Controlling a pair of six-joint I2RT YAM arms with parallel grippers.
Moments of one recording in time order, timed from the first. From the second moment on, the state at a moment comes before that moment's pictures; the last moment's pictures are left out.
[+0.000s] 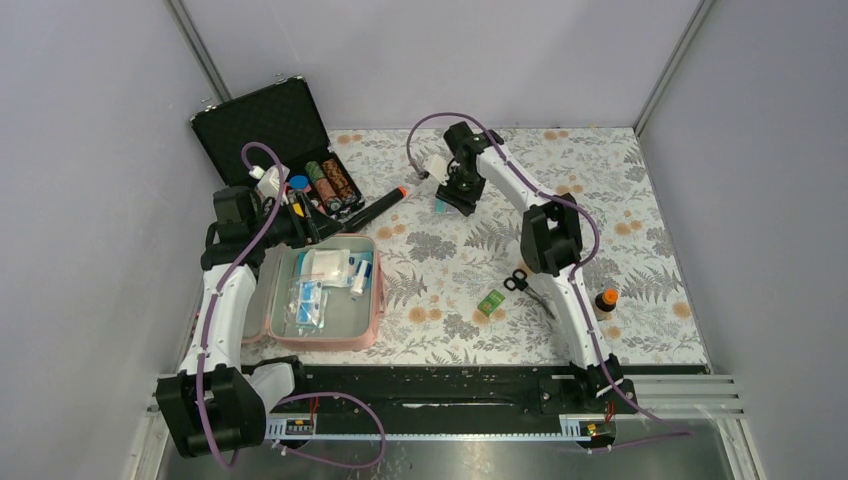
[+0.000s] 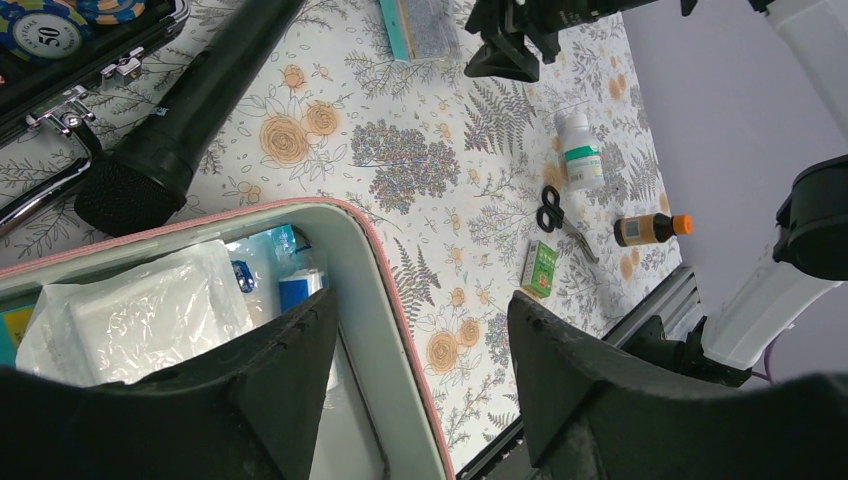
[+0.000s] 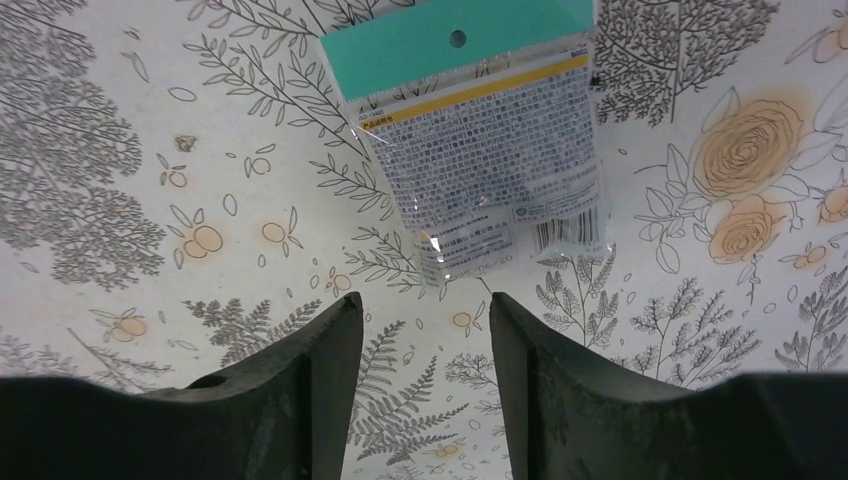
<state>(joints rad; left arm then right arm) 0.17 1.07 0.85 -0.39 0.84 -0.29 0.48 2.50 2.34 -1.15 -0.11 -0.74</state>
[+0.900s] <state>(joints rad) 0.17 1.12 0.85 -0.34 0.80 -0.29 0.54 2.44 2.19 -1.12 -0.04 -0.76</state>
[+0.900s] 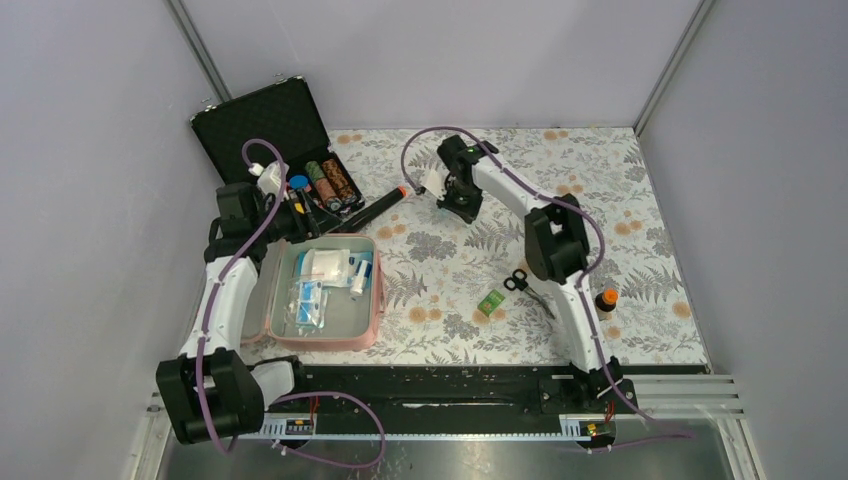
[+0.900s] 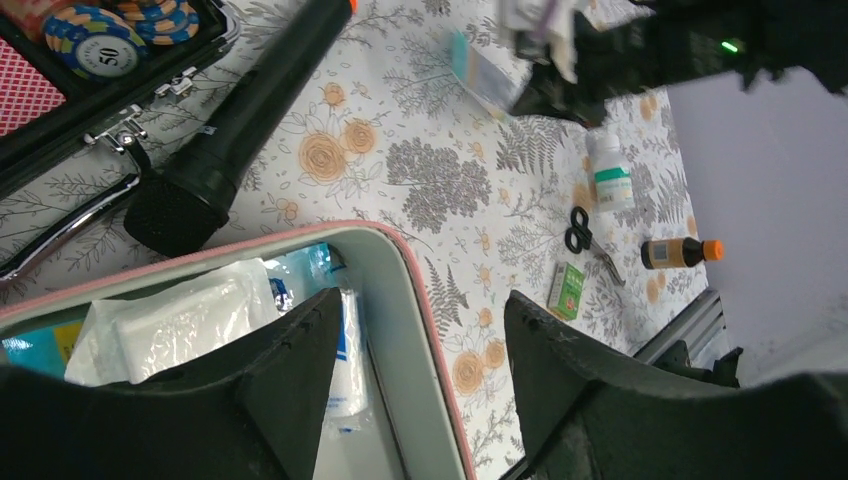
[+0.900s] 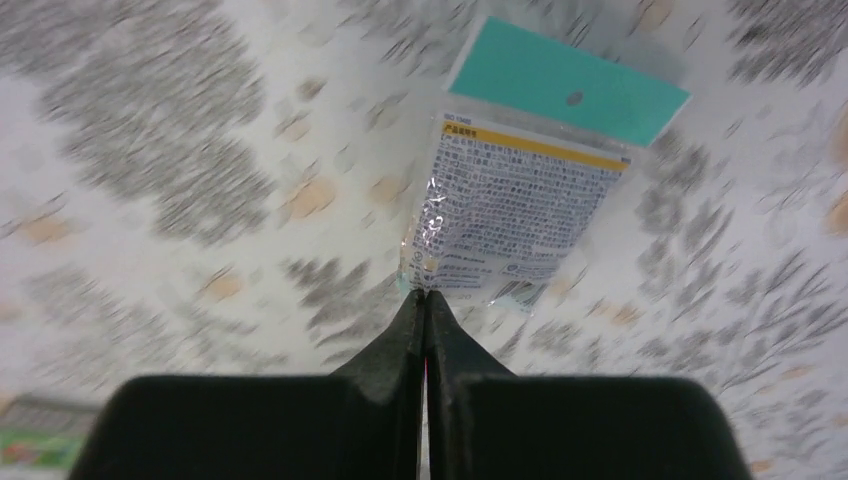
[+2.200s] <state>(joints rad) -0.30 1.55 1.02 -0.05 0.80 -0.61 0.58 1.69 1.27 -0.53 -0.70 0.01</state>
